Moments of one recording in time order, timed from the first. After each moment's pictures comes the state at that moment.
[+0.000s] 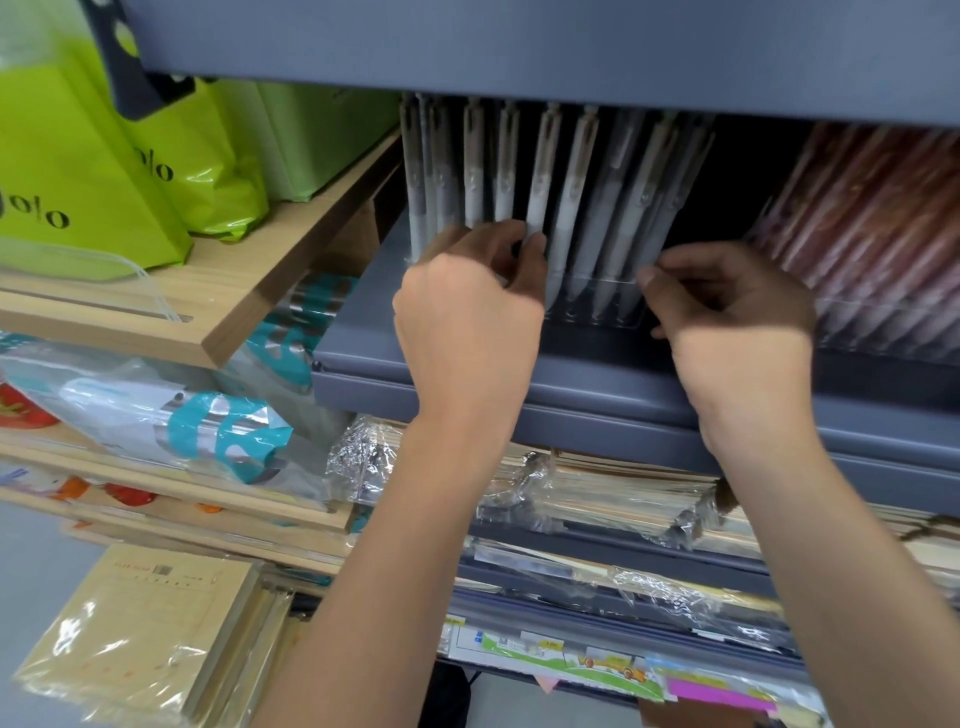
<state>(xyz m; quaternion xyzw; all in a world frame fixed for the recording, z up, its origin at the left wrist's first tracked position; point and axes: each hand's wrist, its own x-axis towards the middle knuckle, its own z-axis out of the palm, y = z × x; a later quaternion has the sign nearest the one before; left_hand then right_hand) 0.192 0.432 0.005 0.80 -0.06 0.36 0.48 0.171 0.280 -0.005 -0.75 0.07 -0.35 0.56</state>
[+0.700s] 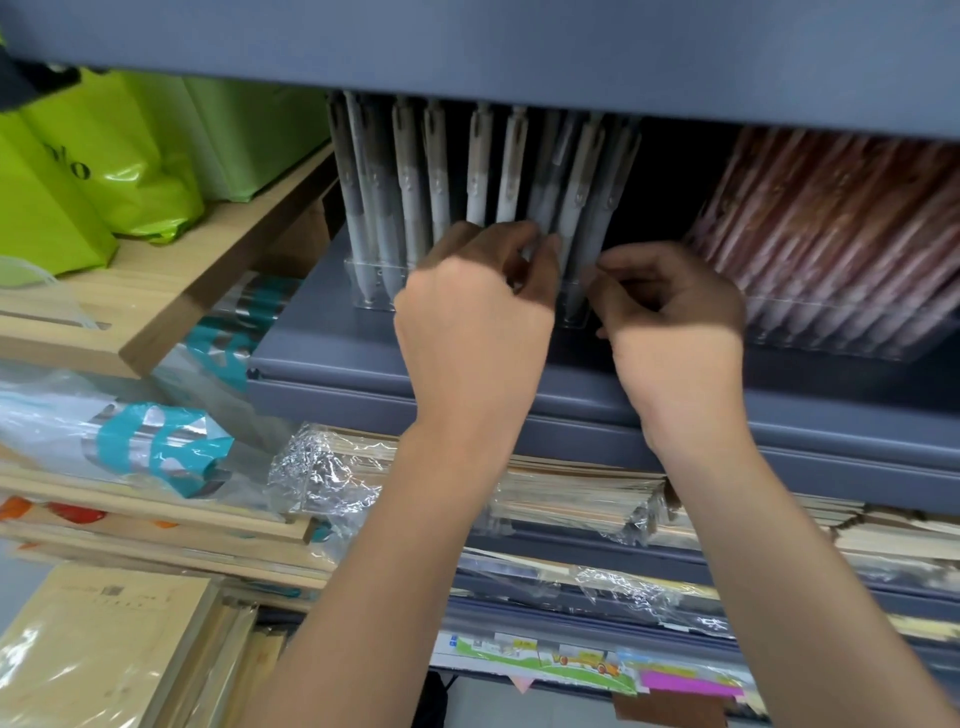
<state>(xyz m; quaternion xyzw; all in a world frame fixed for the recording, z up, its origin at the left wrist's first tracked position) 0.181 0.399 0.012 0.81 -0.09 0.34 0.47 0.170 0.281 -0.004 -0.76 0.07 -0.34 0.56</state>
